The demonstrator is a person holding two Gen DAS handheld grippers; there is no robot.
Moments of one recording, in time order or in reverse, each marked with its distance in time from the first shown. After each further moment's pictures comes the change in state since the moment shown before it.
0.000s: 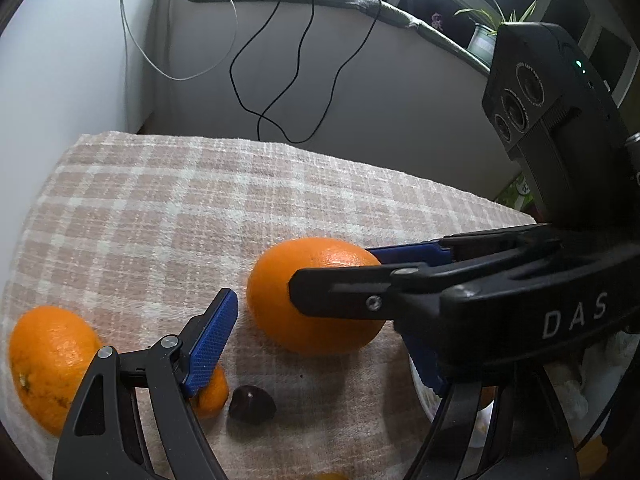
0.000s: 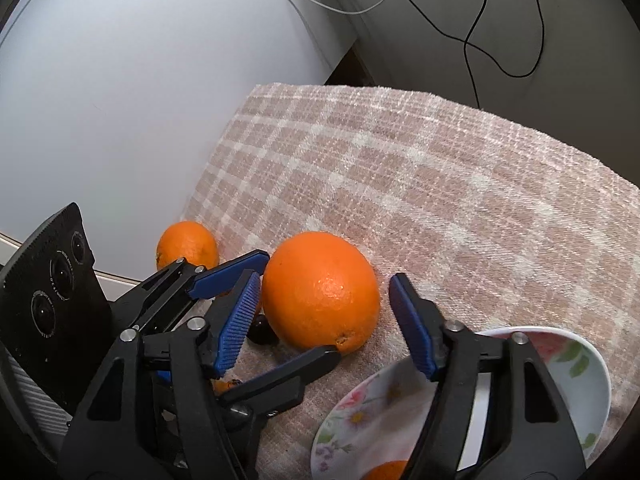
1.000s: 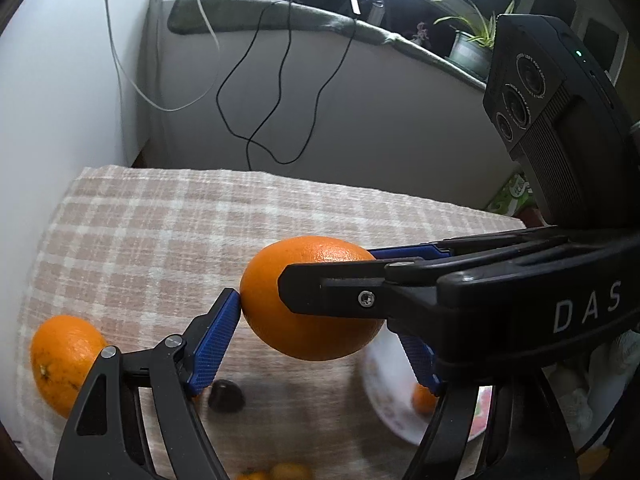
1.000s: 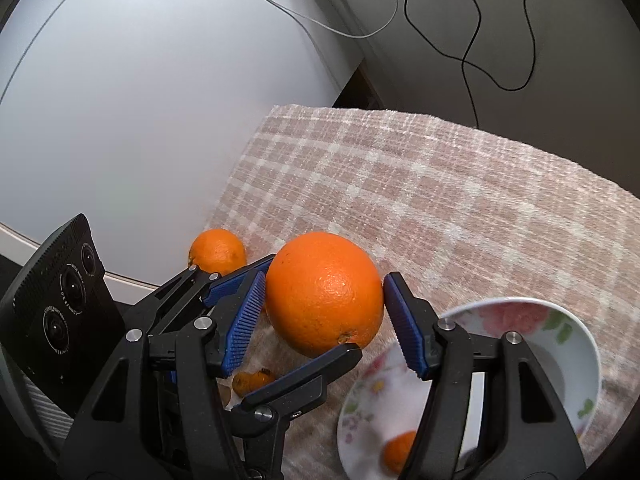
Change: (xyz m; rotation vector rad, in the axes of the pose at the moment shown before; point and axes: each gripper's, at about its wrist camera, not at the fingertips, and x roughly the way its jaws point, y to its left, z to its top) left arm -0.026 -0.028 0.003 0.043 -0.061 0.011; right arm -0.043 0.013 -0.012 0.009 -0.076 0.017
